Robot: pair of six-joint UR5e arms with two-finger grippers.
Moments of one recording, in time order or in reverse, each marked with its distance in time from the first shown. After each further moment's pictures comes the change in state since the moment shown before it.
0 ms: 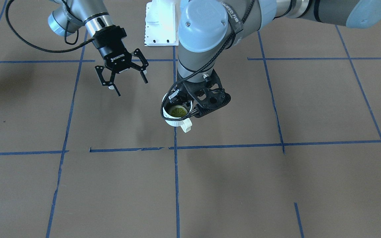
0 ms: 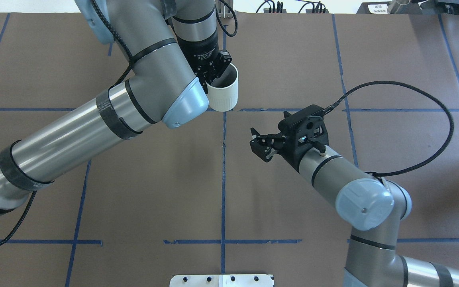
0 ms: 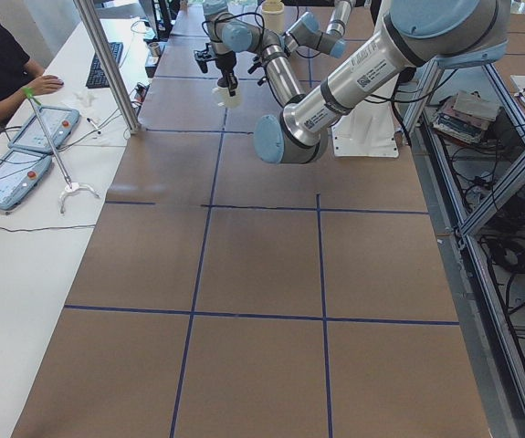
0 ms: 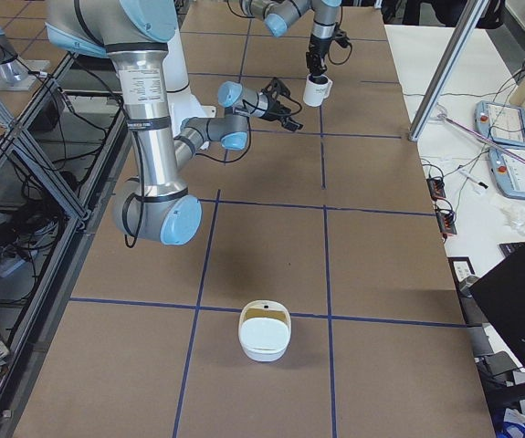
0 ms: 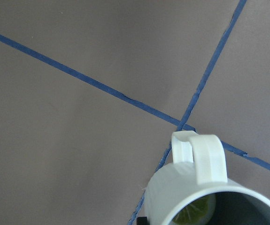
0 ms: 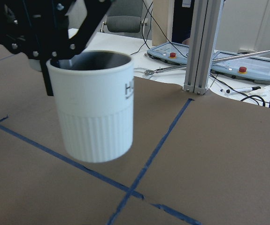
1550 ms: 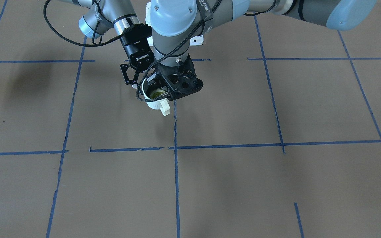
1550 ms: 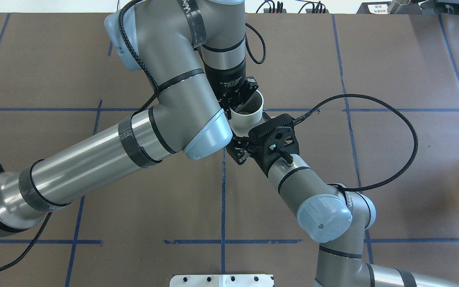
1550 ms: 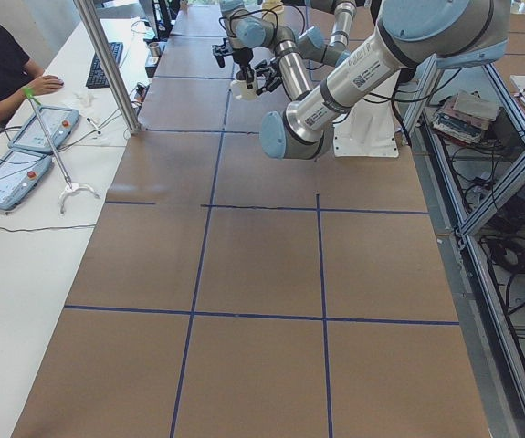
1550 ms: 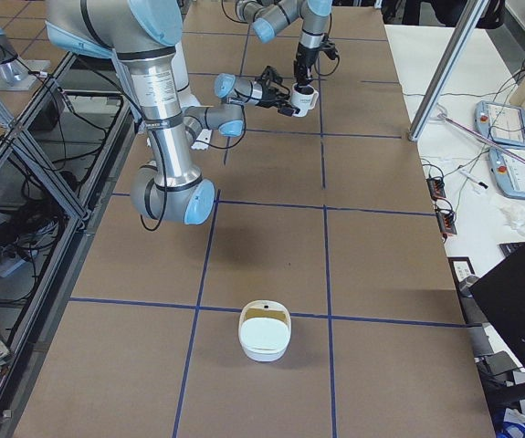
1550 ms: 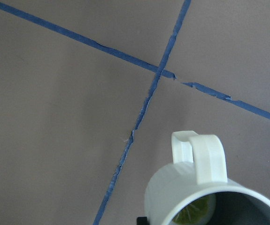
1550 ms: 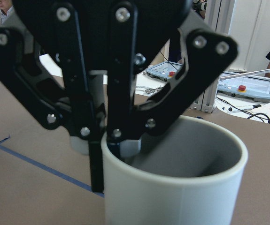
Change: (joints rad) left arm 0.093 -0.022 -0.027 0.004 -0.007 -0.011; right arm -0.050 0.093 -0.073 0.002 -0.121 0.000
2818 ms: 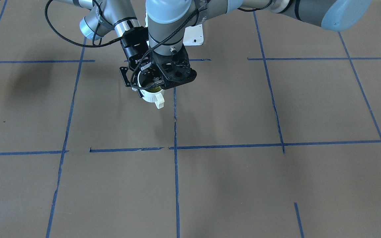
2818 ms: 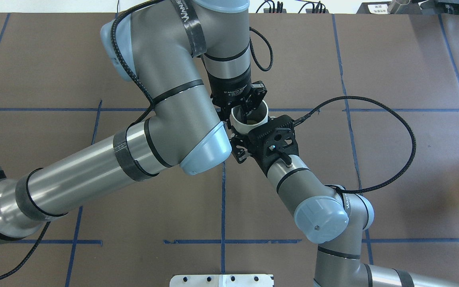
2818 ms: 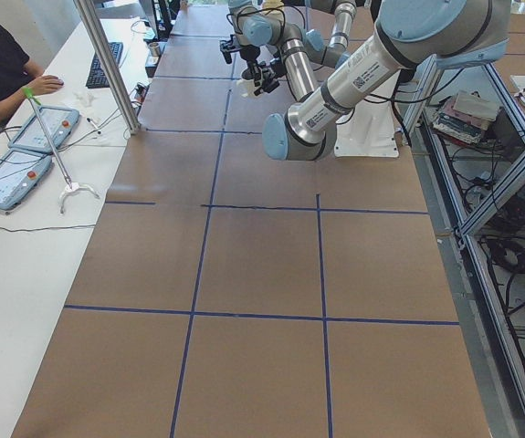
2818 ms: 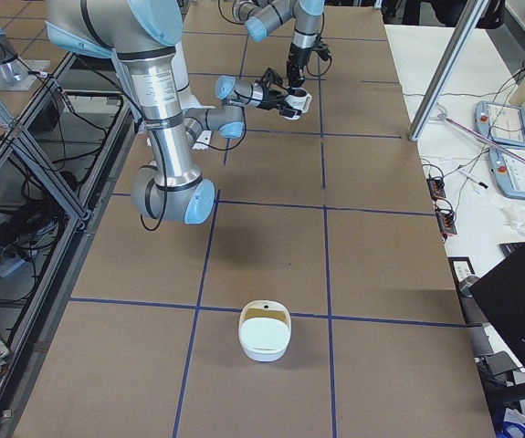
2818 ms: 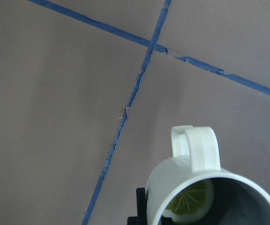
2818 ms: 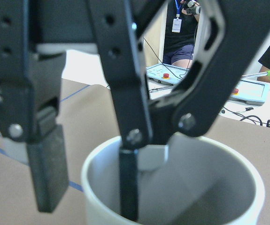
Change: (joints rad) left arm 0.021 0.020 -0.086 -0.001 0.000 -0.024; right arm -0.007 0.002 -0.016 -0.001 -0.034 -0.005
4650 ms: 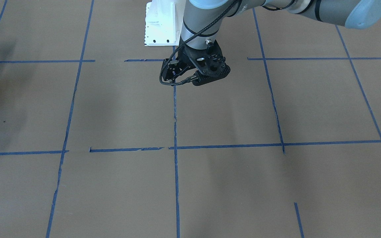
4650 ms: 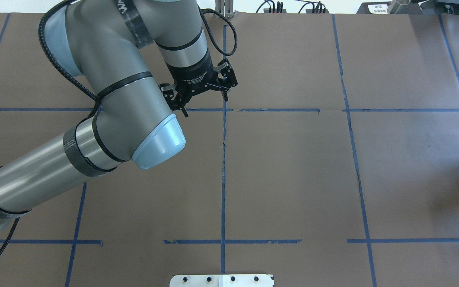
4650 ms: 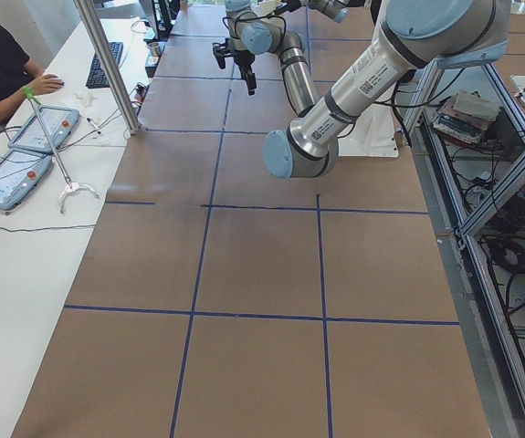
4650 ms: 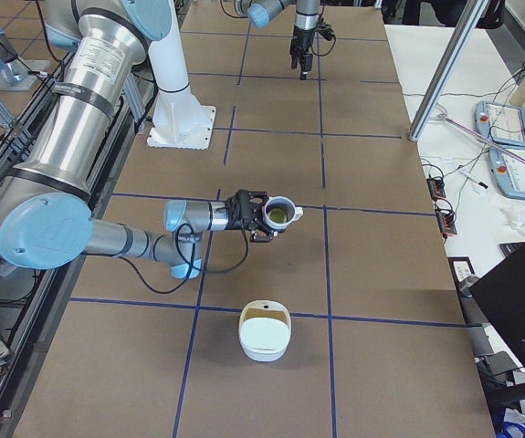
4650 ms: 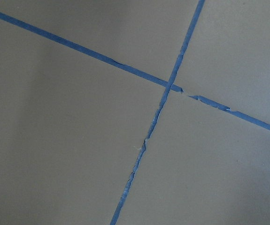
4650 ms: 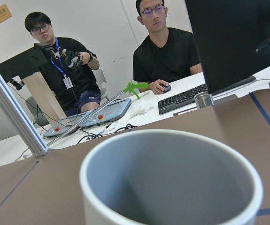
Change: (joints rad) left arm -0.066 0.120 -0.127 -0.010 0.029 0.002; right arm 0.331 -0.893 -0.294 1.288 0.170 0.488
